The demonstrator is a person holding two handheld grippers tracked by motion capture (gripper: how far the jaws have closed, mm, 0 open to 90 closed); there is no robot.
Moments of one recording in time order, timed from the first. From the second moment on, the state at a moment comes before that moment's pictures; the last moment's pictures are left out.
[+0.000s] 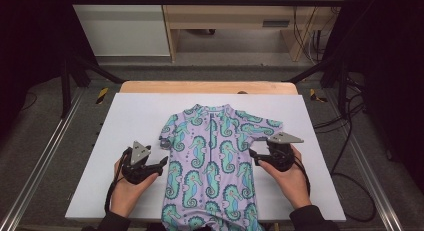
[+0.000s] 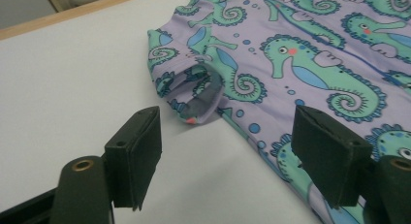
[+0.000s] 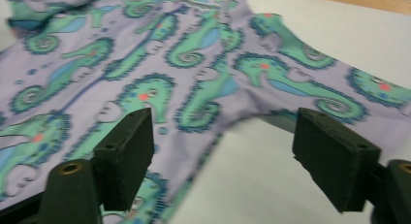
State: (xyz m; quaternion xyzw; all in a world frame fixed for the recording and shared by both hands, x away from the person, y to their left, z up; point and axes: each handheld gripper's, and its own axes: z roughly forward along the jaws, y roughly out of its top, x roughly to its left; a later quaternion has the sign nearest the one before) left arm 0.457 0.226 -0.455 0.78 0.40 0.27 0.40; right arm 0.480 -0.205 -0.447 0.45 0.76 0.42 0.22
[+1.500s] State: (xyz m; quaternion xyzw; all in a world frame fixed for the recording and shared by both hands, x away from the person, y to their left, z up) left arm 0.530 0.230 -0.426 0.76 0.44 0.27 0.39; right arm 0.498 -0.244 -0.457 0.51 0.72 0.40 0.26
